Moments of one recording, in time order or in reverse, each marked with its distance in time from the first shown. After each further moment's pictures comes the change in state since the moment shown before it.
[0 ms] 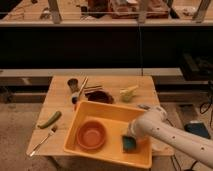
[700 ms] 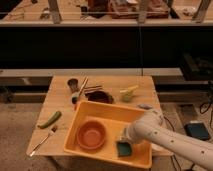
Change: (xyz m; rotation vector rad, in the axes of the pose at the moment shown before) arm -0.036 -0.031 0.000 0.055 -0.062 -0.082
